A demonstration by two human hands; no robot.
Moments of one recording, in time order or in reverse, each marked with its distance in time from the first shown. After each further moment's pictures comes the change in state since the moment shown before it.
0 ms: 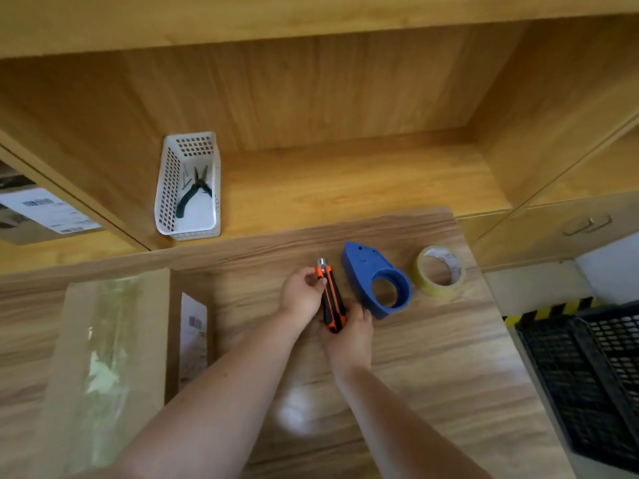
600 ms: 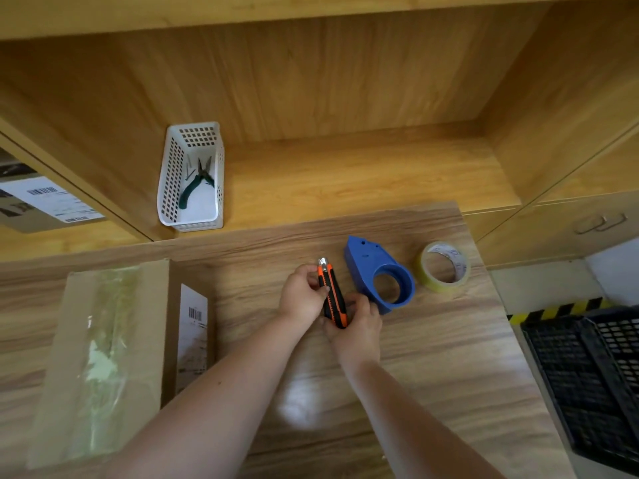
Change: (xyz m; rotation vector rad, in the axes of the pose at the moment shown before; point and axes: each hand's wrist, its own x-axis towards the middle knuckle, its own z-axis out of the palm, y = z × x) left_hand -0.007 -0.013 0.000 0.131 0.004 0.092; right_hand 0.006 0.006 -0.016 -0.014 -0.072 -0.074
